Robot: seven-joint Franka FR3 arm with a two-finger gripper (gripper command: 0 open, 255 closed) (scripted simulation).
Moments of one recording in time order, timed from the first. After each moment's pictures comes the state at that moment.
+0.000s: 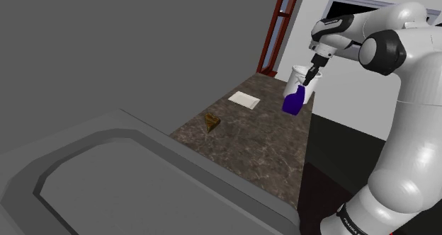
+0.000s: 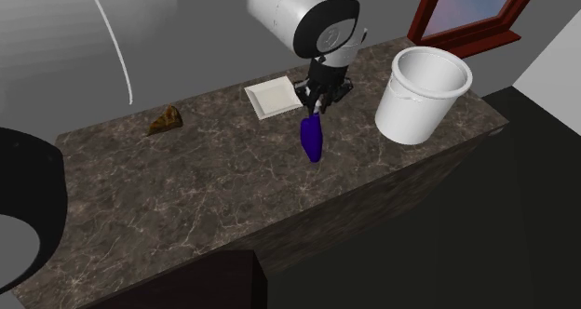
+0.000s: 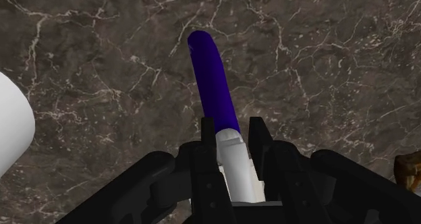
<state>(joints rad) -0.25 0.40 -0.61 -1.50 0.35 1.79 -1.08</state>
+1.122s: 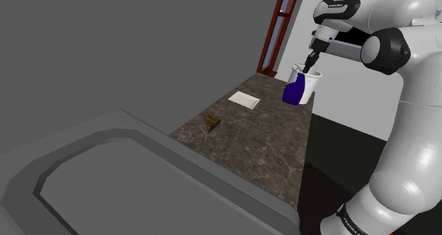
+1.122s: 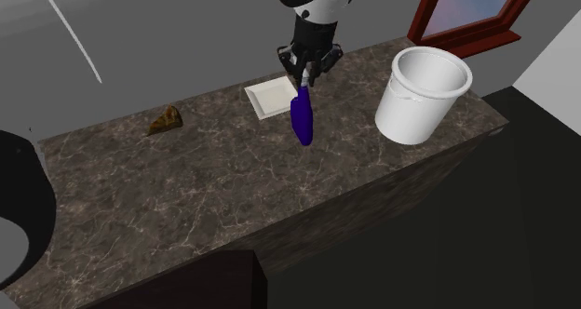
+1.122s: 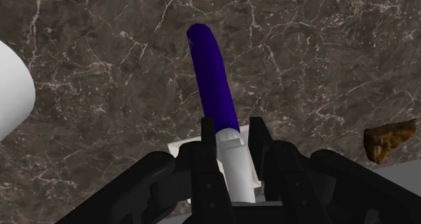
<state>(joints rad) -0.23 0.38 -0.61 -1.34 0.33 1.63 -0.99</state>
